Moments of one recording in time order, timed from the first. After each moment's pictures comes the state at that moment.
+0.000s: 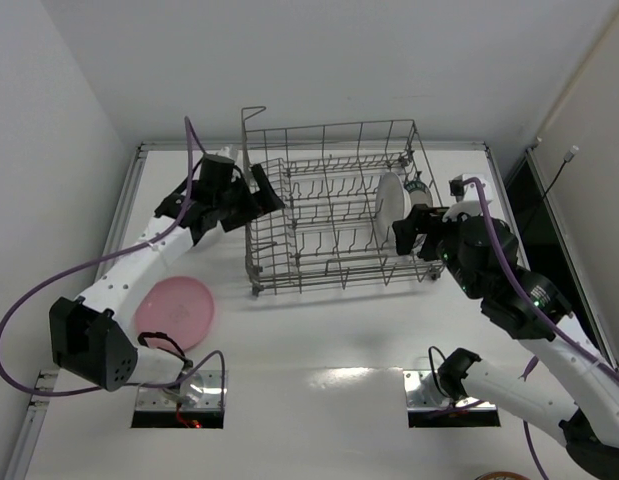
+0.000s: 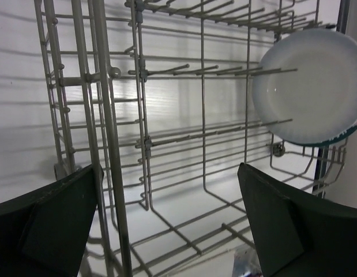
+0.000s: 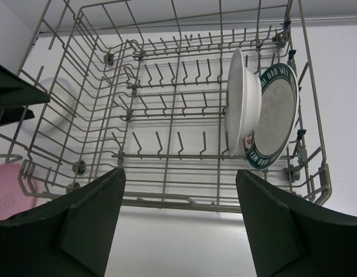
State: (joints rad) left arm -0.38 1.35 1.22 -0.51 0.09 -0.74; right arm 0.70 0.77 1.09 -0.61 0.44 0.35
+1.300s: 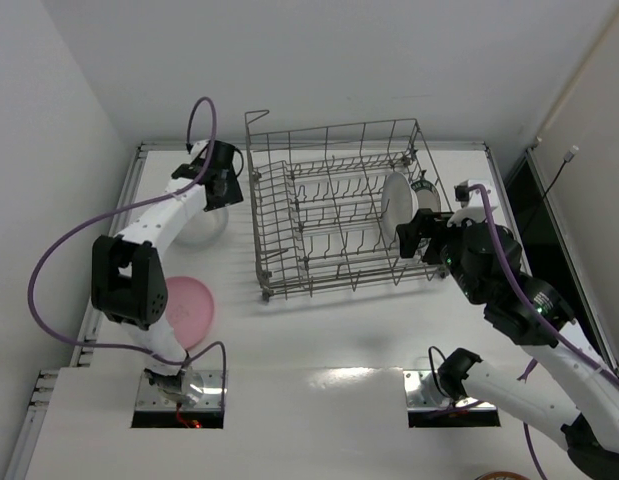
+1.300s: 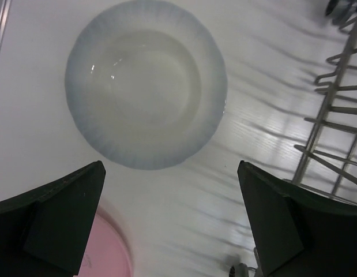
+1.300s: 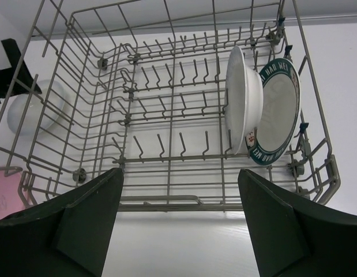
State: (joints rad) left arm -0.23 1.70 1.45 -0.70 -0.50 -0.50; right arm 0.70 0.74 1.05 -0.61 0.47 0.35
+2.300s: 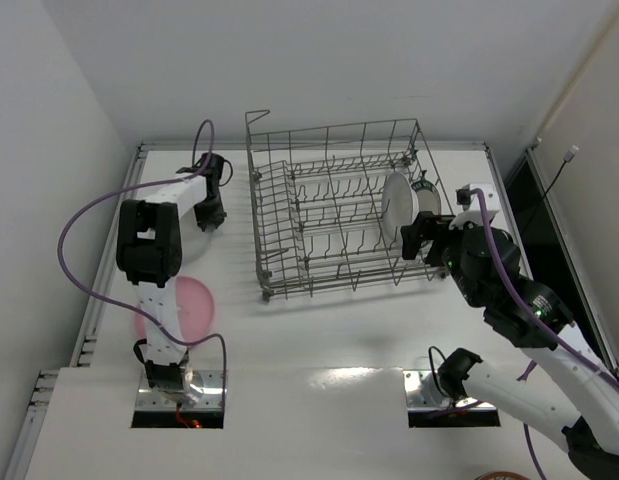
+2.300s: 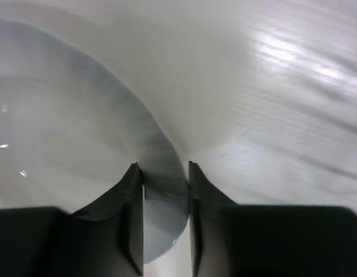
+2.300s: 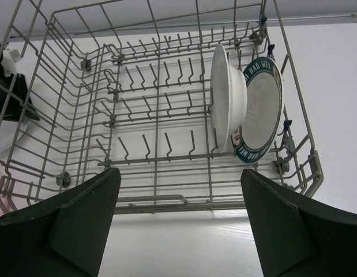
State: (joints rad) left arm -0.09 2.10 1.55 -0.67 -0.25 -0.39; right arm 0.70 0.72 1.02 -0.61 0.52 0.33
